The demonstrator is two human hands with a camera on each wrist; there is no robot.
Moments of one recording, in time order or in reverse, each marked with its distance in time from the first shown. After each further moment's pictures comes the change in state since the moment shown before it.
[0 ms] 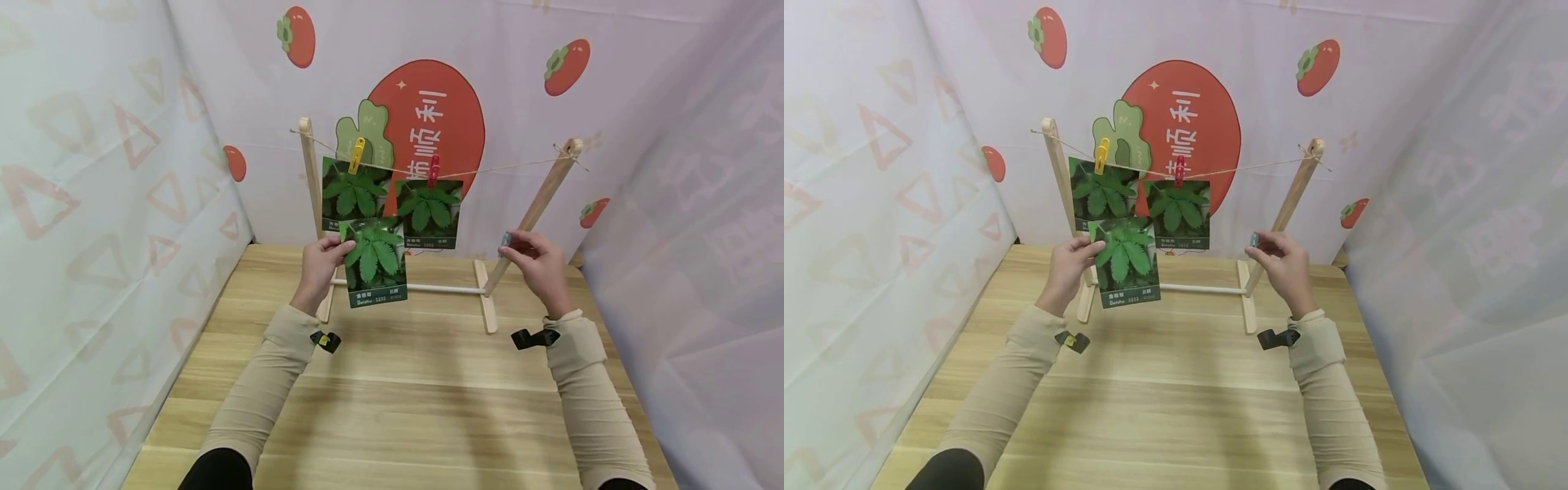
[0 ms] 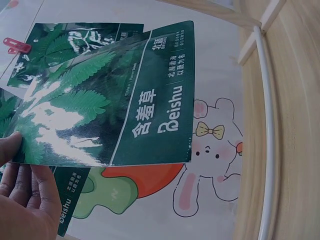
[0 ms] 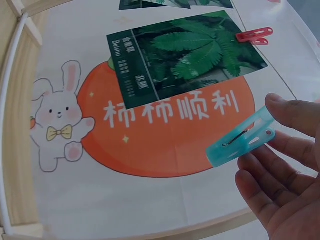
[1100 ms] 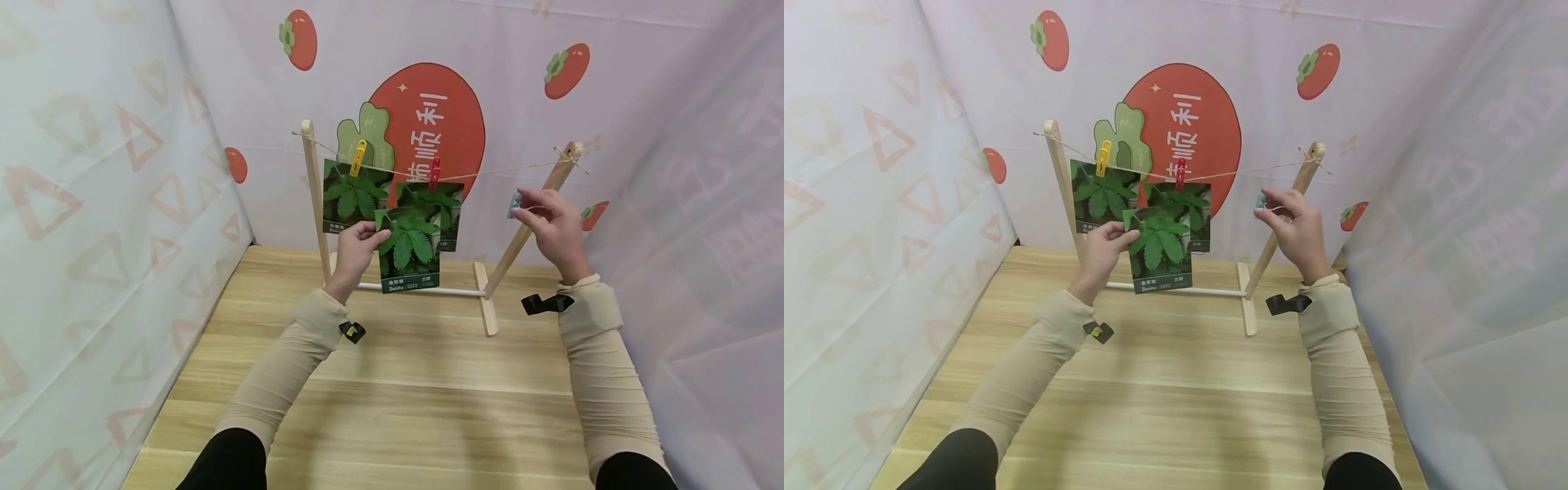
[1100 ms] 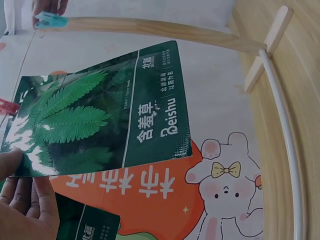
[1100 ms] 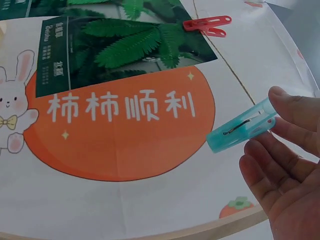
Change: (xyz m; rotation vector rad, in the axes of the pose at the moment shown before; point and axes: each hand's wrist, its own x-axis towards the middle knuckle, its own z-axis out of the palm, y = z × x) left_hand 0.000 0.026 0.059 0.064 -0.090 0.126; right_hand 0.052 -0.036 -0.021 -0.009 0.020 -0.208
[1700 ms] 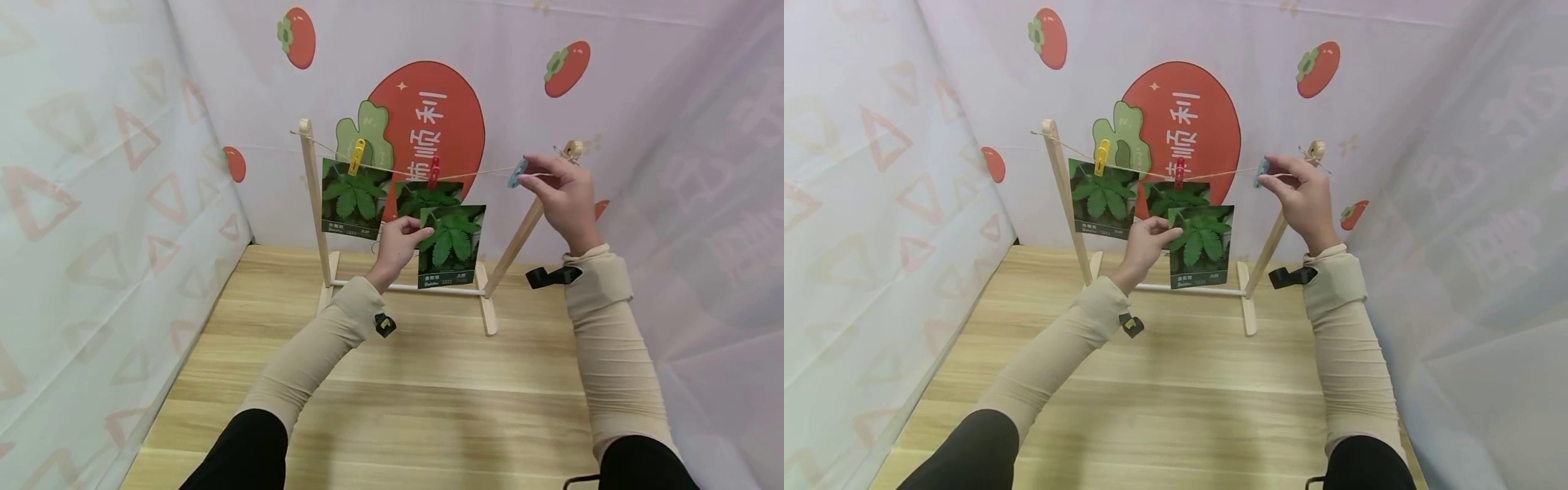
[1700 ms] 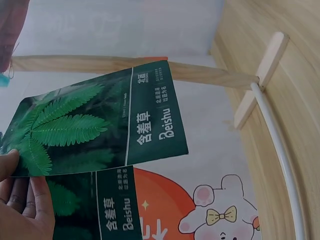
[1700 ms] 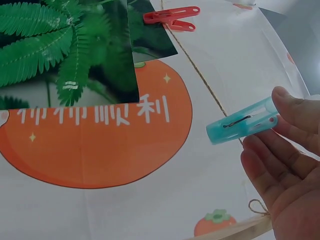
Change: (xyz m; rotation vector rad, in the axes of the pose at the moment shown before) left_hand 0.010 0.005 0.064 0.043 -0.117 0.007; right_hand 0.042 -0.017 -0.011 0.019 0.040 -0.017
